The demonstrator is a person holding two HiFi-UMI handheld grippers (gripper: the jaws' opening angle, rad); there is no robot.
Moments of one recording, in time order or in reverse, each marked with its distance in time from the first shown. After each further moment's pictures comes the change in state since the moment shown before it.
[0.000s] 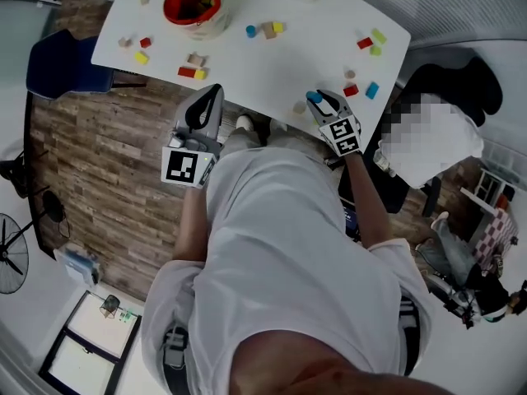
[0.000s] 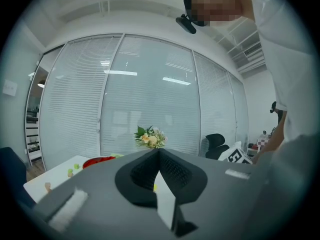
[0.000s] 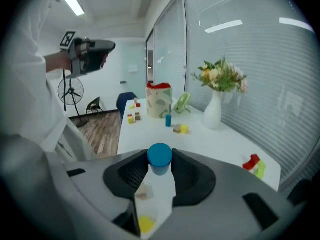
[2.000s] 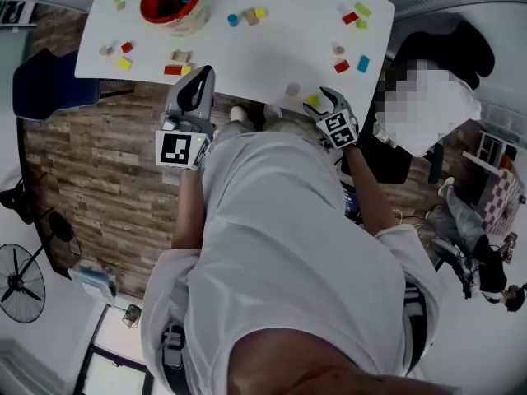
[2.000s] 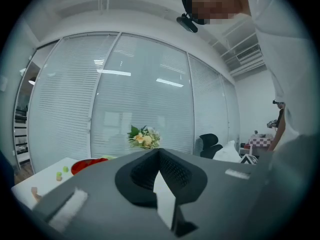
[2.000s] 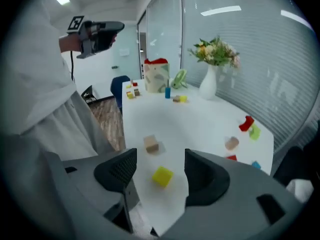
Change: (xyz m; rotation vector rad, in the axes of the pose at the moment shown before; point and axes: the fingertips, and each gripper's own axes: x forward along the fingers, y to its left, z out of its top) left arm 0.021 0.012 -0.016 0.026 -0.013 -0.095; right arm -0.015 0.026 -0.083 0.075 0.203 -0.058
